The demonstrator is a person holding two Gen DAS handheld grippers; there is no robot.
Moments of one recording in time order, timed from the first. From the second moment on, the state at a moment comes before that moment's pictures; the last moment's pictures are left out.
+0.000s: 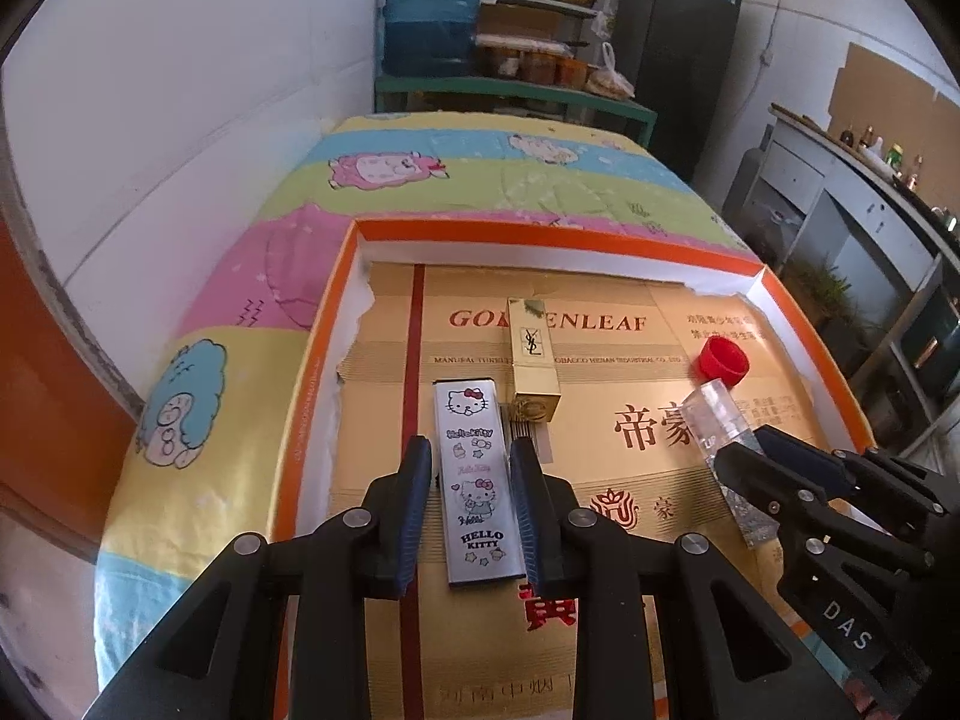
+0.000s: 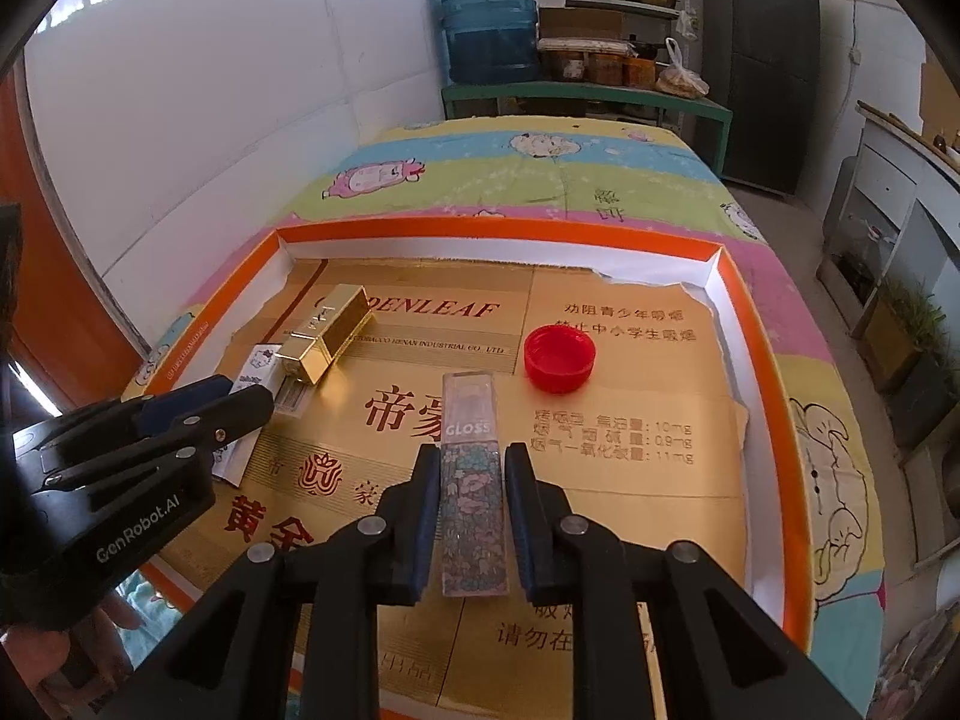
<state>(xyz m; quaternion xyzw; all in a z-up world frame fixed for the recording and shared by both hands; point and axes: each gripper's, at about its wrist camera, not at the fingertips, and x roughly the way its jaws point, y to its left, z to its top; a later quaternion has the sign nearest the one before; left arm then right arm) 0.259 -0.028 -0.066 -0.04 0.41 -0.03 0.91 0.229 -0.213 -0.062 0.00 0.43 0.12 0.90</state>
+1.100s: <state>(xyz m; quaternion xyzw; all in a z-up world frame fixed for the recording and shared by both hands) 0.133 -0.023 0.004 -0.02 0.36 -0.05 0.93 0.114 -0.230 -0.009 0.01 0.40 0.07 0.91</state>
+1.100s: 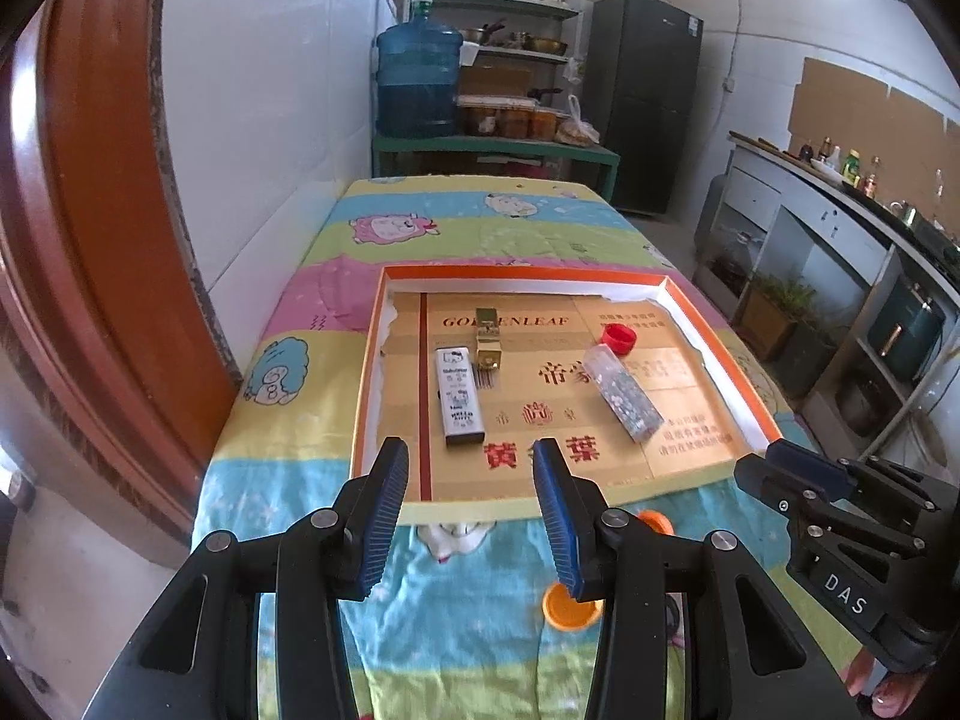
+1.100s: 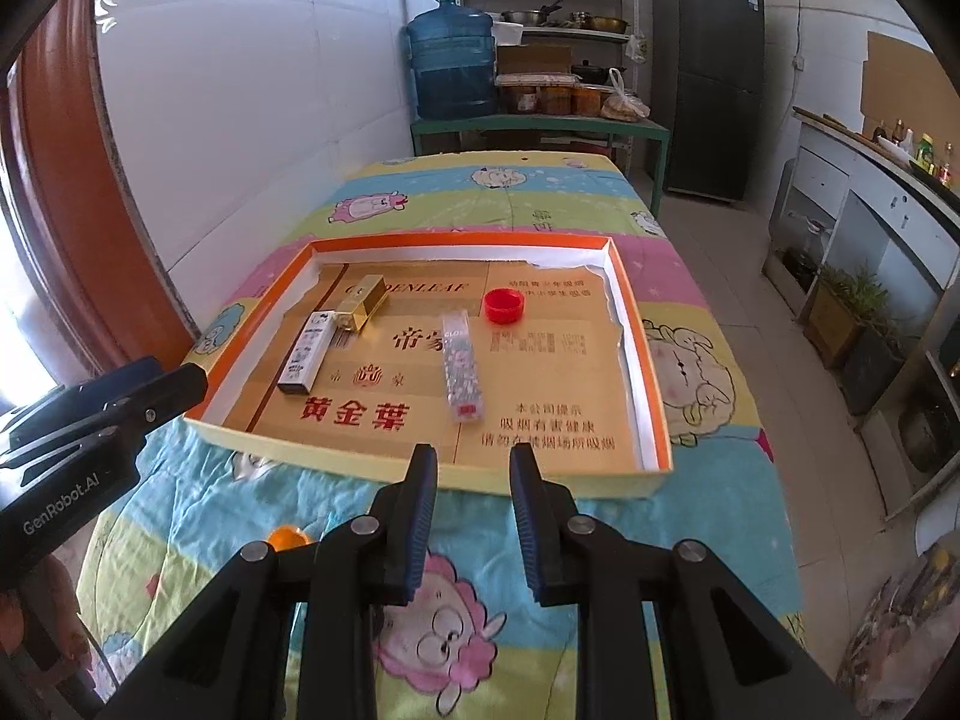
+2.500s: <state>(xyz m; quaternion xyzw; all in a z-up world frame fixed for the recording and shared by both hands) 0.034 0.005 -0.015 -0.04 0.37 -0.06 0.92 -0.031 -0.156 -0.060 -0.08 0.44 0.23 0.87</state>
